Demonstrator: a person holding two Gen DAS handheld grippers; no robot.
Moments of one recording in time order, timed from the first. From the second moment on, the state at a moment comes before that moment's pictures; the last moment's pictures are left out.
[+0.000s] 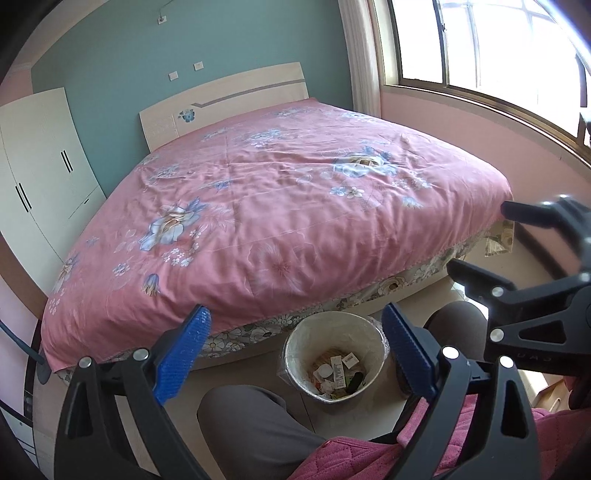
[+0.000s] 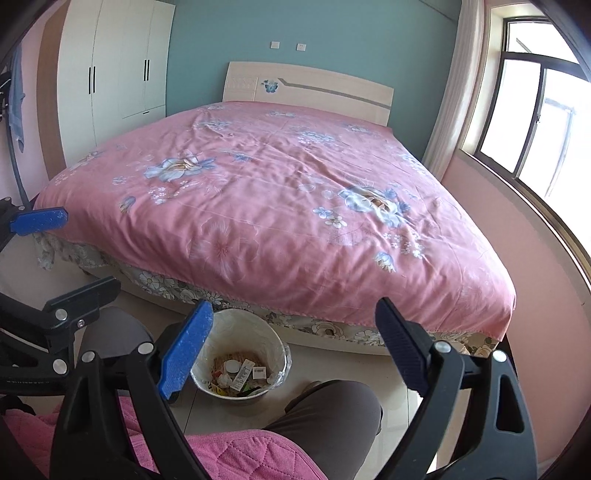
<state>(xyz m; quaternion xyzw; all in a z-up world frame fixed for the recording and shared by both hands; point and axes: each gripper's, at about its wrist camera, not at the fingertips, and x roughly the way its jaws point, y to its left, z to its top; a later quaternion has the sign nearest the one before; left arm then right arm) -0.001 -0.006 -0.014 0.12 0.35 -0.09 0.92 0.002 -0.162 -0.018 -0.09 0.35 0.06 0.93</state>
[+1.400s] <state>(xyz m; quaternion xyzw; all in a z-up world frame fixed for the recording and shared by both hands) -0.004 0.000 -0.006 0.11 0.35 -0.07 0.93 -0.003 -0.167 -0.013 -0.07 0.34 0.06 0.93</state>
